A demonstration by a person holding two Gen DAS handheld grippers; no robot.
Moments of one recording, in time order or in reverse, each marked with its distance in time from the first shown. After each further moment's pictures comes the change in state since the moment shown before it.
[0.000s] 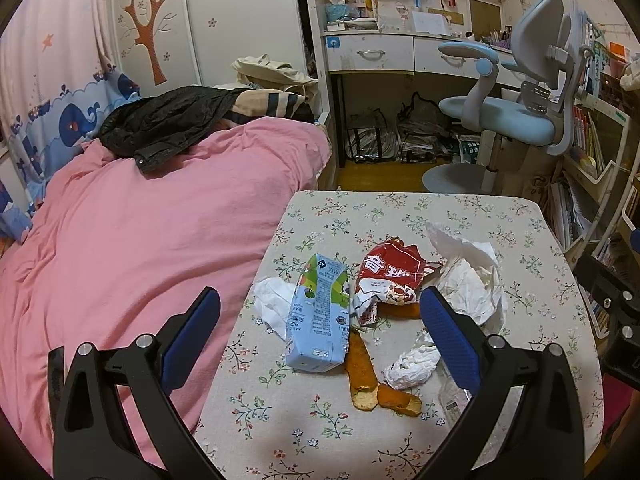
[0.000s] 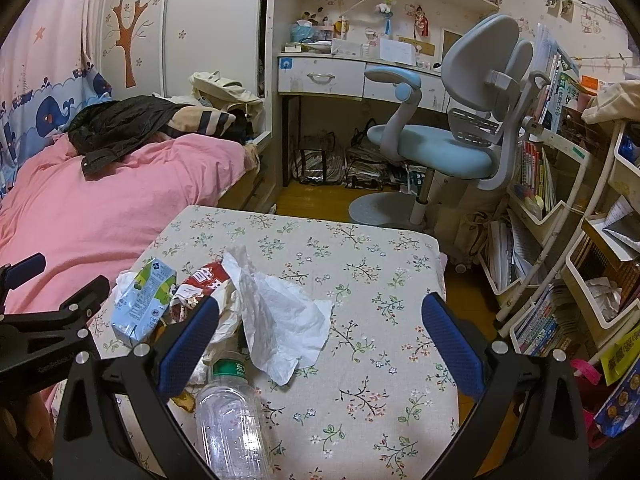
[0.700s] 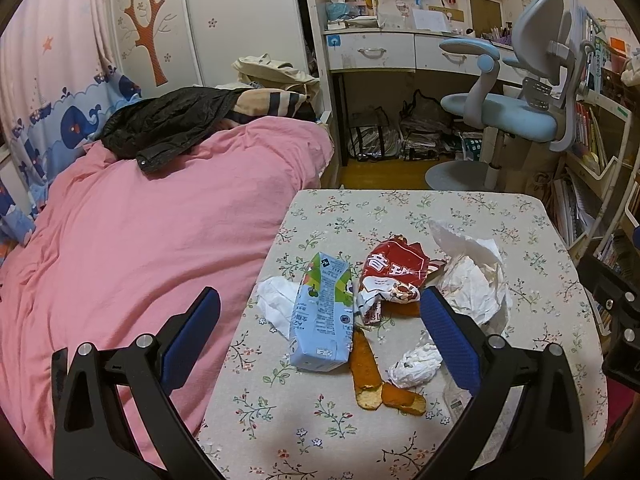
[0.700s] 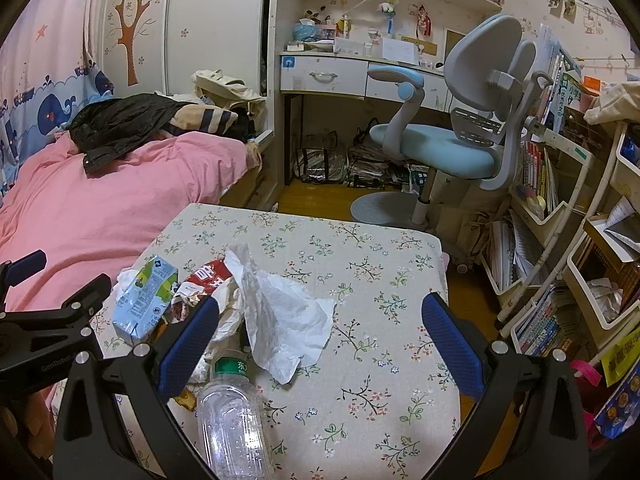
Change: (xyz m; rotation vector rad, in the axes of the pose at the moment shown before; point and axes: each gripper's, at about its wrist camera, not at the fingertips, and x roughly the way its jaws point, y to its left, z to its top) left arm 0.003 0.003 -0.002 0.008 0.004 0.011; right arm 0.001 0.004 -0.002 -0.010 0.003 0.004
